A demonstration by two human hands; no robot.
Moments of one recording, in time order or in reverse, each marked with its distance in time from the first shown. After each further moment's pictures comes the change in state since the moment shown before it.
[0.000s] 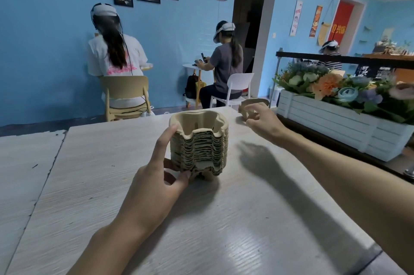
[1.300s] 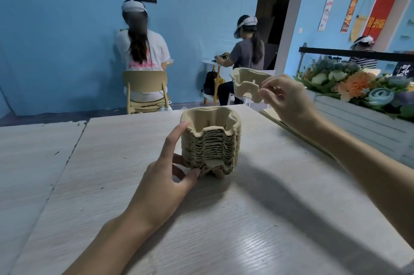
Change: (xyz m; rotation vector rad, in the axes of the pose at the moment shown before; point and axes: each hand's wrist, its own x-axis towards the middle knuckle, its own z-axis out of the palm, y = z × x) left_hand 0.001 -0.004 0.008 -0.047 0.025 -0.013; right_hand -0.003 -0.038 -0.035 0.094 0.207 -0.384
